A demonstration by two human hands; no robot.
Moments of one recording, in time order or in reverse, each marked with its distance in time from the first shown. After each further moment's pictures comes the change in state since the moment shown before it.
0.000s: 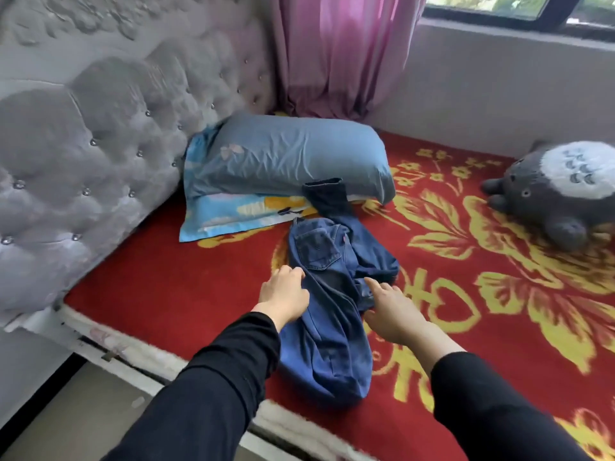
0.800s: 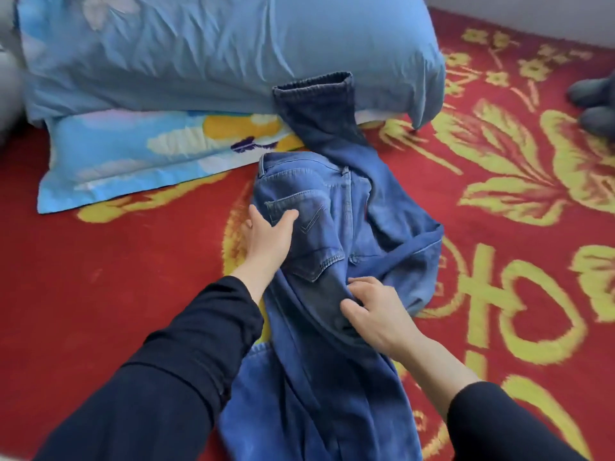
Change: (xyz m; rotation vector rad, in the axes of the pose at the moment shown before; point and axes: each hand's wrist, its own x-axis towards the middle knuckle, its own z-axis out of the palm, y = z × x) left_hand 0.305 -0.052 0.148 -0.882 0.082 -0.390; right_hand 0.248 0.050 0.153 0.405 0.050 -0.066
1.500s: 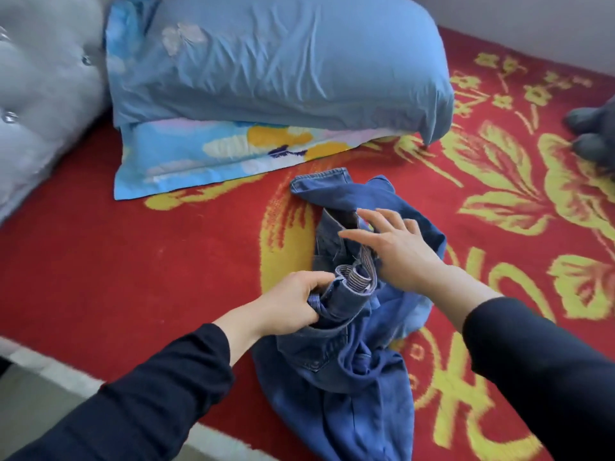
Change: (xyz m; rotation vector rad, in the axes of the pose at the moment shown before) left_hand -0.138 0.004 -0.090 0.190 -0.788 0.436; right_hand 0.008 -0.072 -0.085 -0.625 -0.060 -0.306
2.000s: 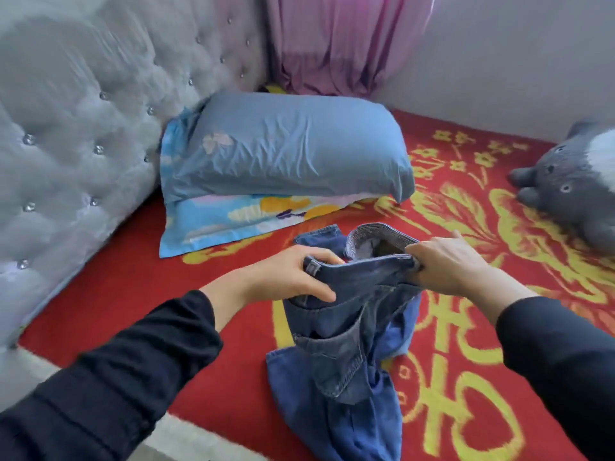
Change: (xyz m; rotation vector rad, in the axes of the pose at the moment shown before) left_hand -0.071 0.171 -0.059 0.057 -0.065 -0.014; right_hand -0.088 0.020 -0.140 -0.274 0.022 0.211
